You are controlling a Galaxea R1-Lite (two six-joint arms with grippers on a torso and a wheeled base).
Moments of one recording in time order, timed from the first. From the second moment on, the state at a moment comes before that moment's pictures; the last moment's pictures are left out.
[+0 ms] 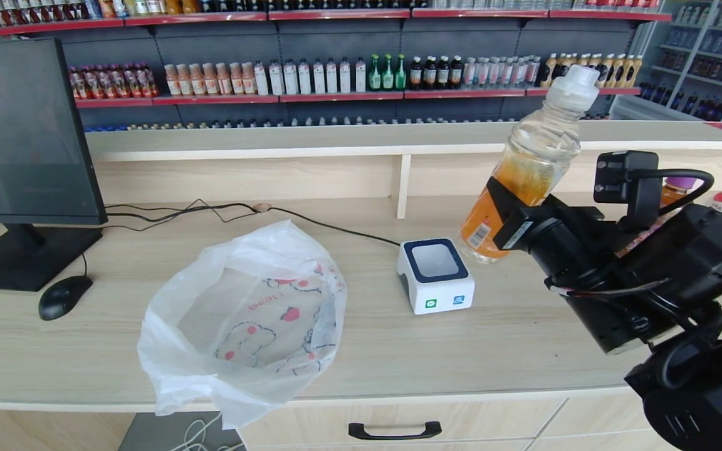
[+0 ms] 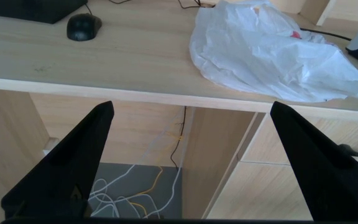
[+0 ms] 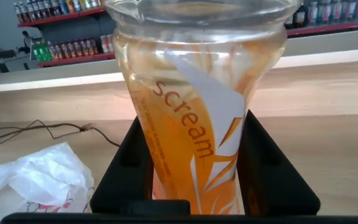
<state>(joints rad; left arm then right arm) 0.00 0.00 0.00 0.00 0.01 -0.04 0.54 1.80 -0.61 -1.57 -0.30 0.01</state>
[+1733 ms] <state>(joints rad) 0.00 0.00 0.00 -0.01 0.01 -0.04 0.59 1.77 -0.61 -1.57 -0.31 0.00</state>
